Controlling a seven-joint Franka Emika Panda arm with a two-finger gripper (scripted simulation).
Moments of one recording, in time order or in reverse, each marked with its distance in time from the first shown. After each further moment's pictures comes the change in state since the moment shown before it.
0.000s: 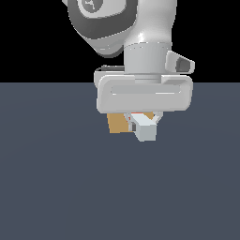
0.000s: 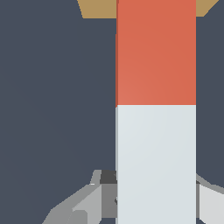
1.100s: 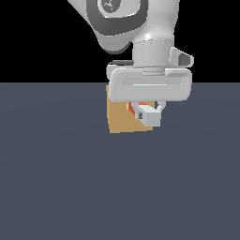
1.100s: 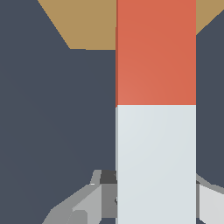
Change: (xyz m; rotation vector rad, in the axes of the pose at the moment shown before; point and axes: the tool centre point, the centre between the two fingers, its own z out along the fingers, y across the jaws) arm 0.038 0.027 -0.015 0.000 0.000 -0.015
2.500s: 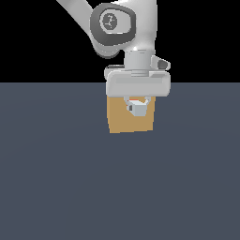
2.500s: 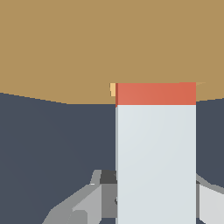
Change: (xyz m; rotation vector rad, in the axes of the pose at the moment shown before) arm 0.088 -0.001 0.000 0.002 -0.007 0.013
